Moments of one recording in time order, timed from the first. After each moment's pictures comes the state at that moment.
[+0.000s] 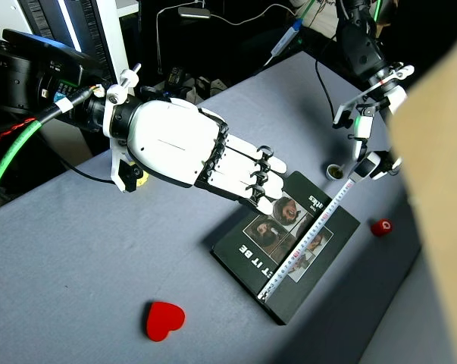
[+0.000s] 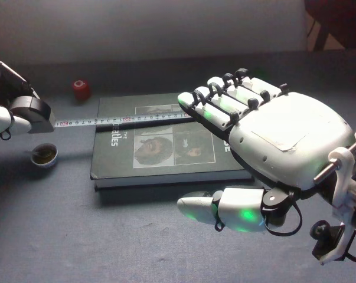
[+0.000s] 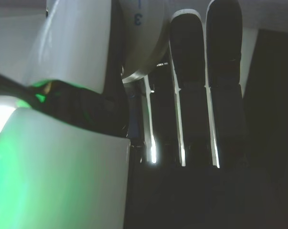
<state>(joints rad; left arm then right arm) 0.80 -0.95 1.35 -0.70 -0.44 0.92 -0.45 -1.05 0.59 0.93 0.79 -2.04</state>
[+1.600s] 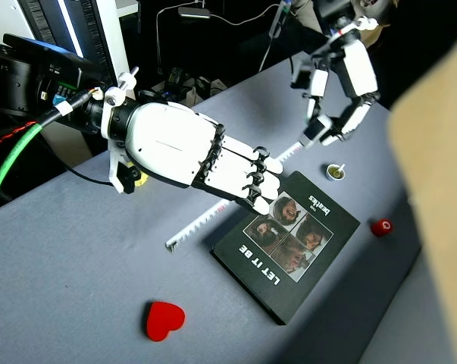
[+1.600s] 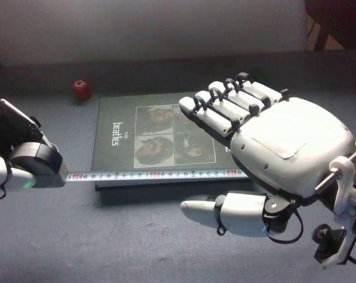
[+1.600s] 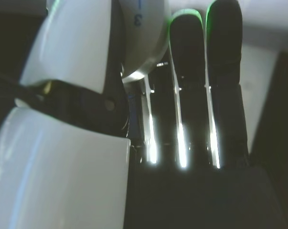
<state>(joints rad) 0.77 -0.59 0.79 -0.95 -0.42 1.20 -0.49 -1.06 0.59 0.89 0.81 -2.03</state>
